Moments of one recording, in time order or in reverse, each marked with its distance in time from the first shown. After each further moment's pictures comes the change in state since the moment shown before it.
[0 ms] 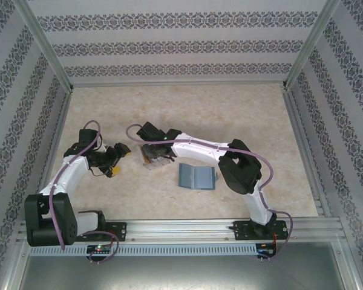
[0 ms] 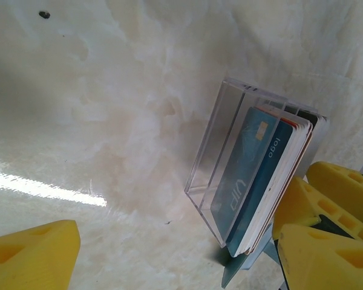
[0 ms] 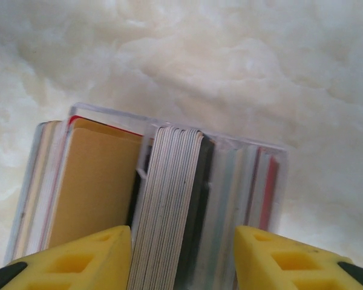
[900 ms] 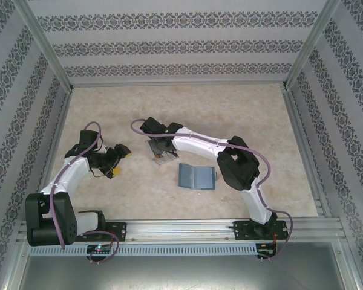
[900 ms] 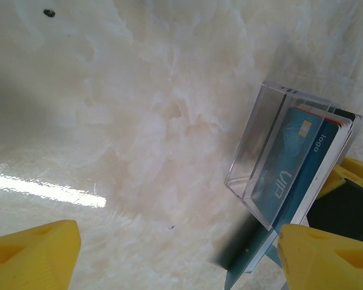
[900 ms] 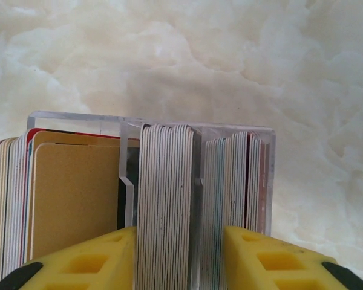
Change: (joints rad) left arm 0.000 0.005 -0.026 0.031 0.000 -0.007; right arm -0.049 0.046 0.077 -0.141 0.064 0.029
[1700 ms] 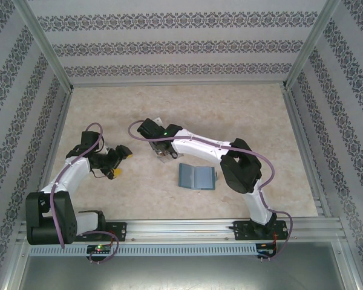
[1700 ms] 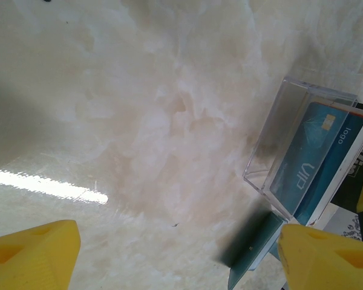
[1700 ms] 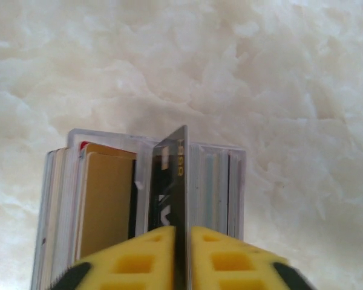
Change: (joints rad) left arm -0.016 0.009 -0.012 0.010 0.005 -0.004; right arm 0.034 -0.045 -0.006 -0.006 0.190 -0.050
